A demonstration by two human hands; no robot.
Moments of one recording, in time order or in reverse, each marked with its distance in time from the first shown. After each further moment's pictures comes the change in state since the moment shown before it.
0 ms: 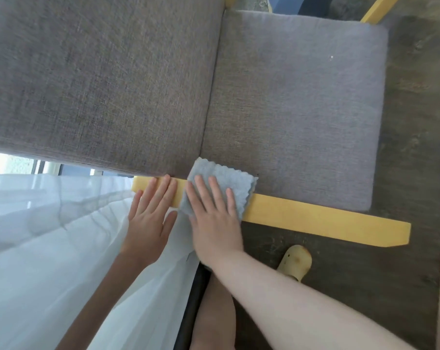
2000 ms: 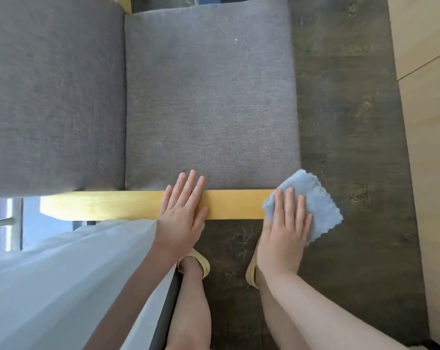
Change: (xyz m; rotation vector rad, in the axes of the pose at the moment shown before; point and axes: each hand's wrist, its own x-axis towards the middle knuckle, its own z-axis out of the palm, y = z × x) left_hand 0.045 0.208 0.066 0.028 -0.117 0.145; right_hand -0.139 0.223 -0.006 0.090 0.264 0.676
